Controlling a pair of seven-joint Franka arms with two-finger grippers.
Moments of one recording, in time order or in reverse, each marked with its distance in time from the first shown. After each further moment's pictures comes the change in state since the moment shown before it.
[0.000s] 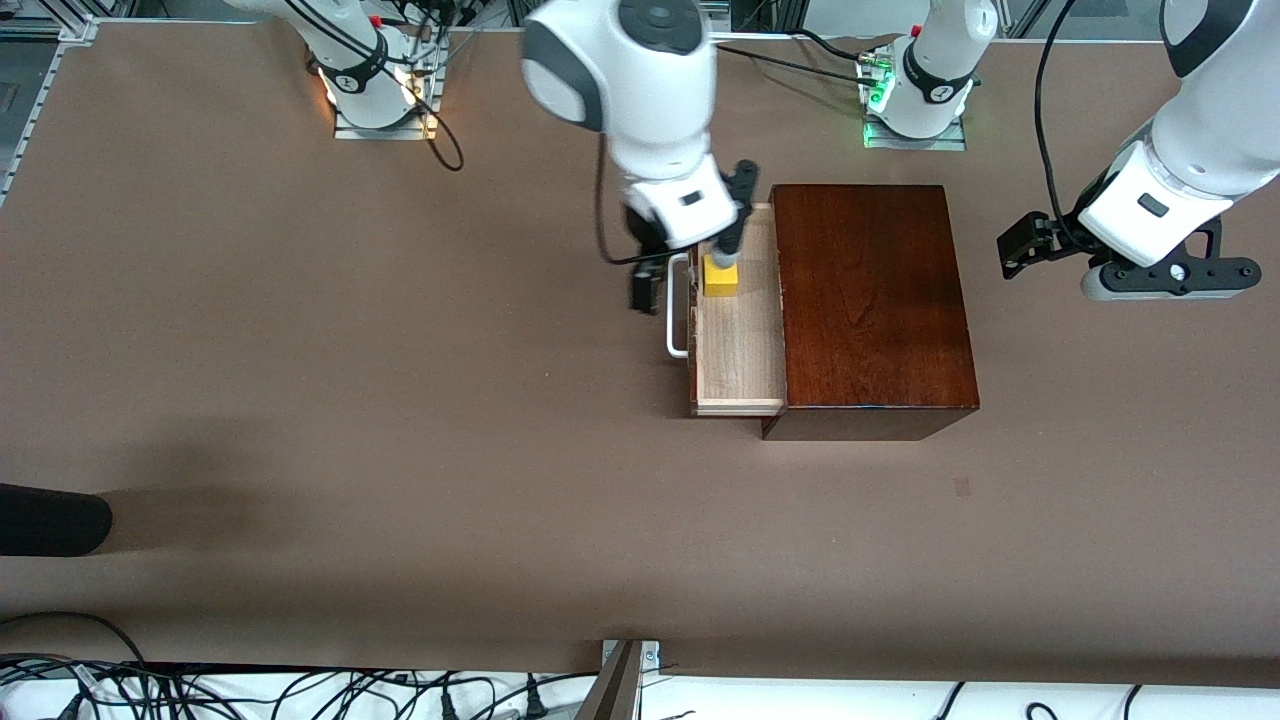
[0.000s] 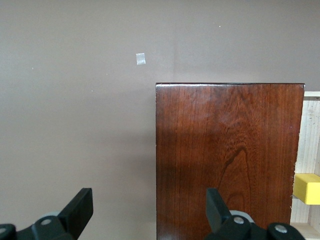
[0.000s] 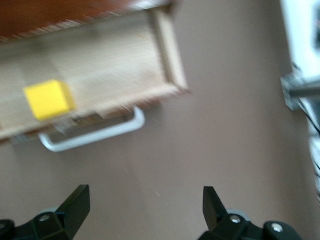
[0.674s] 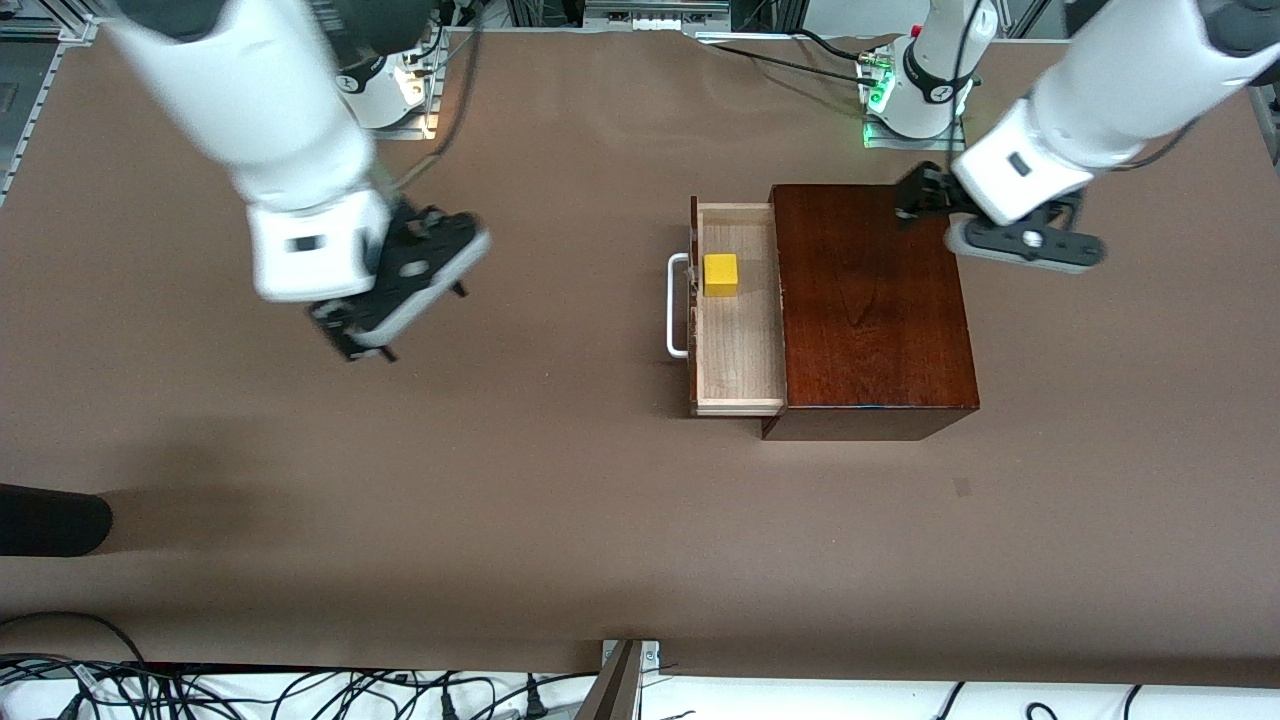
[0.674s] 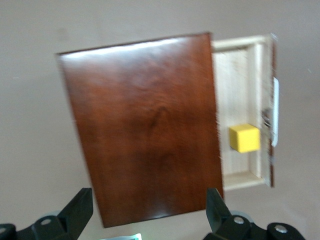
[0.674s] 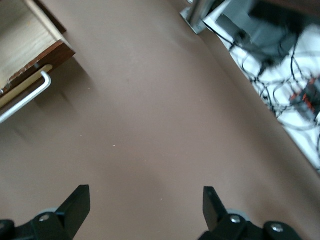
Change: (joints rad) left arm -0.061 0.020 -0.138 0.016 -0.145 -0.076 0.008; right arm -0.242 -0.161 -0.186 -0.015 0.246 -0.124 0.005
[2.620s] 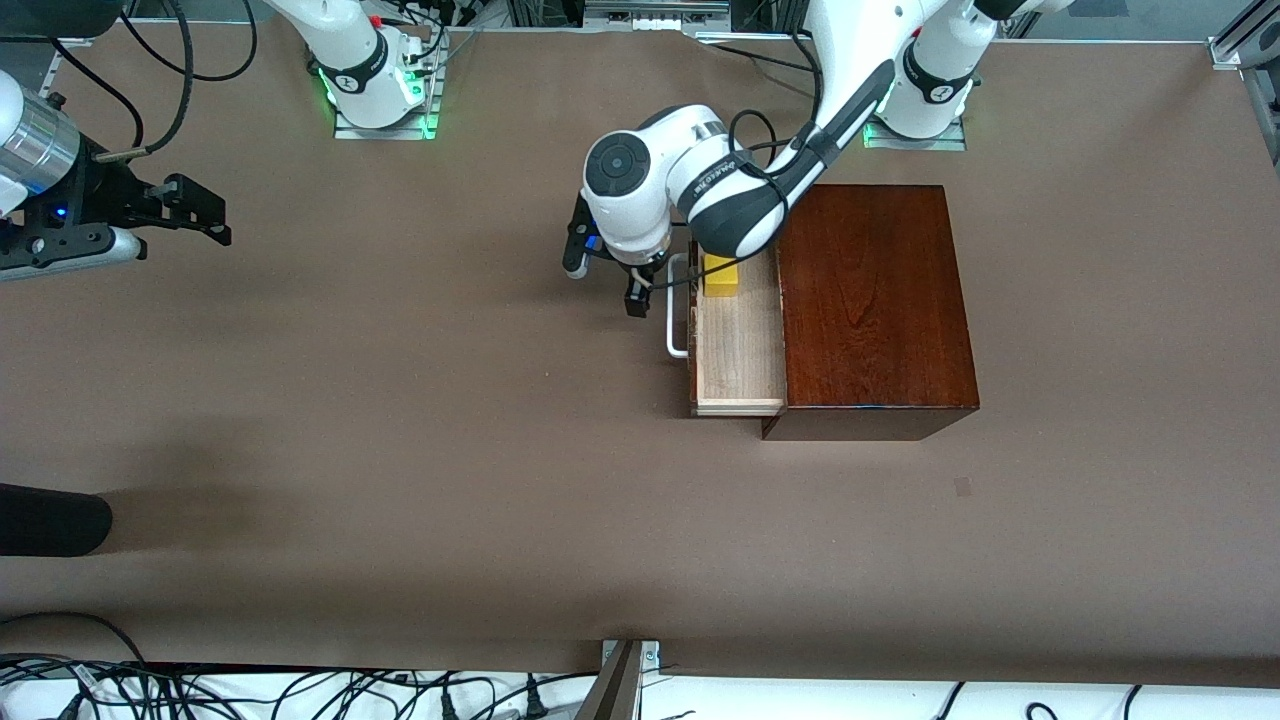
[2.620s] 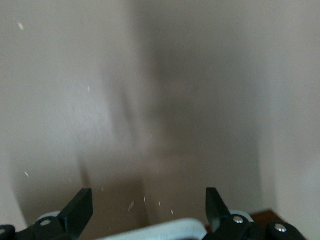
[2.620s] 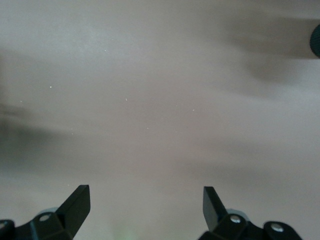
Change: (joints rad) left arm -0.501 0.599 -0.054 0.107 0.350 0.393 0.953; right arm -0.368 -0.457 0.050 -0.682 -0.063 0.017 0.311
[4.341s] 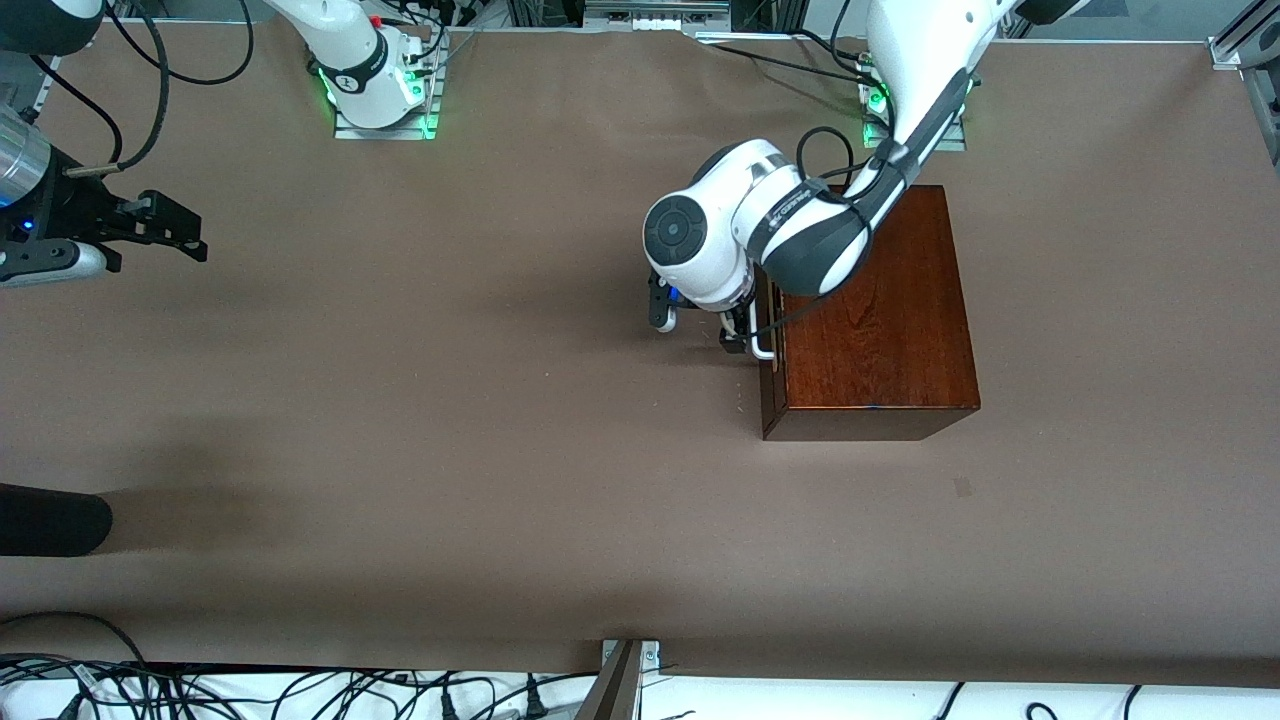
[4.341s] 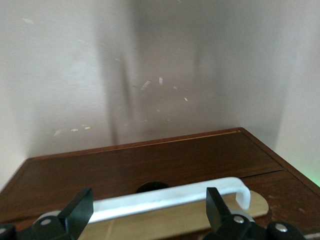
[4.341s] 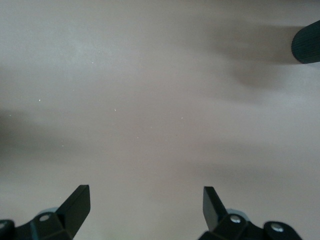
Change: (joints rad) left arm 0.126 -0.040 -0.003 0.069 0.106 -0.257 -0.027; right arm -0.005 0.028 -0.027 0.025 -0.009 0.037 0.002
